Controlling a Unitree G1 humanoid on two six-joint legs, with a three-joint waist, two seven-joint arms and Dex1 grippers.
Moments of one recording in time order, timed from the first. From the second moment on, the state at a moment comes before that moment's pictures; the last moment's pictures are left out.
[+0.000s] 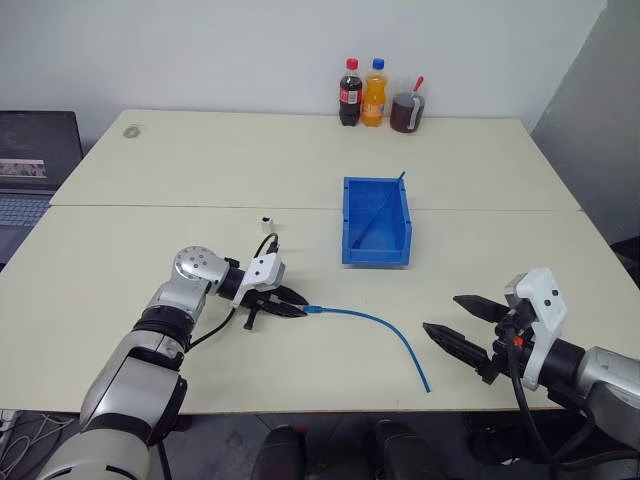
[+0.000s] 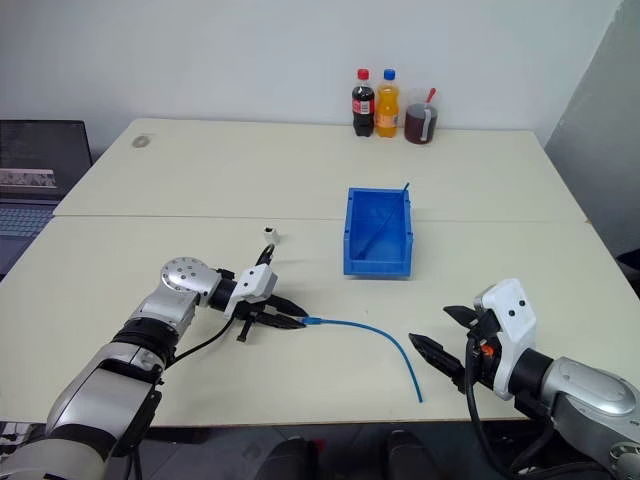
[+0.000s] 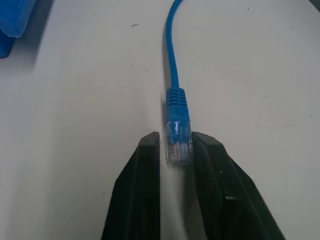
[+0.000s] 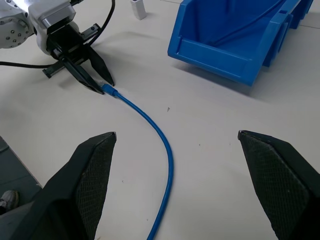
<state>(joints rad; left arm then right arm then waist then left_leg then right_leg) -0.77 0.58 -0.35 0.89 -0.18 -0.35 -1.58 0.10 -0.68 -0.43 -0.96 1.09 1.14 0.25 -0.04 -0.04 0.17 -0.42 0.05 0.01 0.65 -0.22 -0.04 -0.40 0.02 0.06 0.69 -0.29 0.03</state>
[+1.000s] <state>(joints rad) -0.79 0.31 0.11 0.19 -1.16 1.61 -0.91 0.07 -0.92 -0.24 -0.80 1.95 0.58 0.07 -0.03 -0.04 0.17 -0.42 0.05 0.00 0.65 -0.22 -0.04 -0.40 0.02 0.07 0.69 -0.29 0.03</state>
